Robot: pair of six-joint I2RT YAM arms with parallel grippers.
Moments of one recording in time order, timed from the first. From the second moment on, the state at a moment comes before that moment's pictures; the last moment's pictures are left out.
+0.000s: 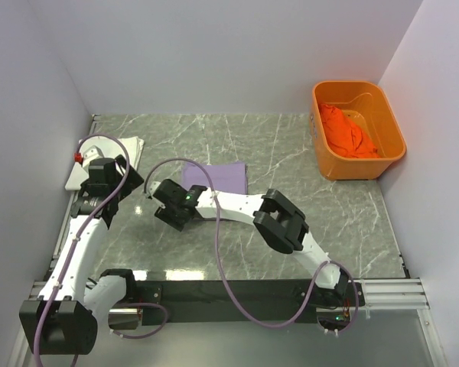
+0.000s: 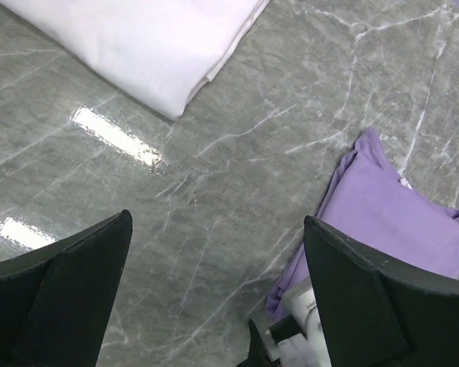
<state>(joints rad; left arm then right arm) -0.01 0.95 0.79 -0.47 -0.23 -0.62 1.11 2.28 1.82 -0.55 0.15 -0.04</state>
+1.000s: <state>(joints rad) 0.00 1.15 0.69 -0.30 0.10 -0.77 0.94 1.96 1.46 -0.32 0.05 0.11</state>
